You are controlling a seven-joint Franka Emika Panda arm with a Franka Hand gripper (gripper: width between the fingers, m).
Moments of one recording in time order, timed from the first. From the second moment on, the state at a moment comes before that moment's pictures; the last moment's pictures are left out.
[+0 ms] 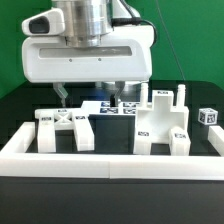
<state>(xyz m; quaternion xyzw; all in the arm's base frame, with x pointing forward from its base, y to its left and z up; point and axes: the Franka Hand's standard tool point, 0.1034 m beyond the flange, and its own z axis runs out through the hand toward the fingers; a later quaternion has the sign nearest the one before) 0.591 -0.086 0.090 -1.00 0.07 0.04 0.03</state>
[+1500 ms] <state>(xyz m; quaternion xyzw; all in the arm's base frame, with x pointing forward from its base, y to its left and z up) 0.529 -0.110 0.044 -1.00 -0.08 0.00 0.00</state>
